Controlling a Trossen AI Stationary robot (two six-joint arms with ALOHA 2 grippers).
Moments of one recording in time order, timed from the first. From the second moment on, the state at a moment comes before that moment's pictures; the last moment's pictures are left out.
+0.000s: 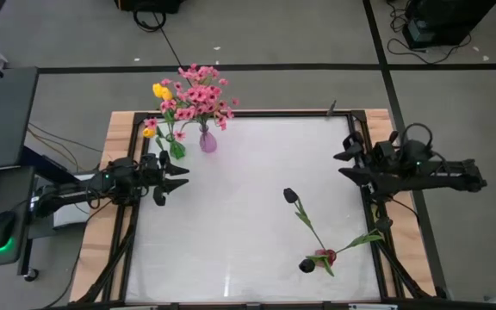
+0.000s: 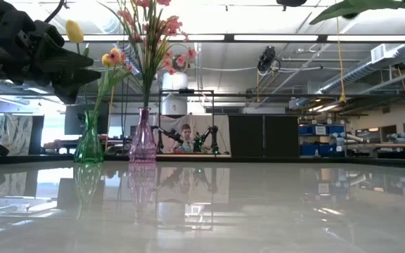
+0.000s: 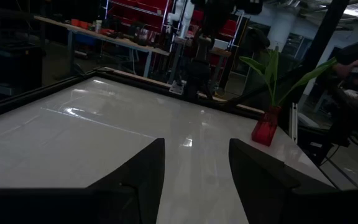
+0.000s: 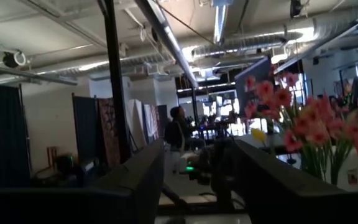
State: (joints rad) left arm 0.20 0.03 0.01 0.04 0.14 -0.27; right arm -0.01 0.32 0.41 0.28 -0.12 0.18
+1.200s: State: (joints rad) left arm 0.20 0.03 0.01 0.04 0.14 -0.27; right arm -0.01 0.01 0.01 0.13 -0.16 0.18
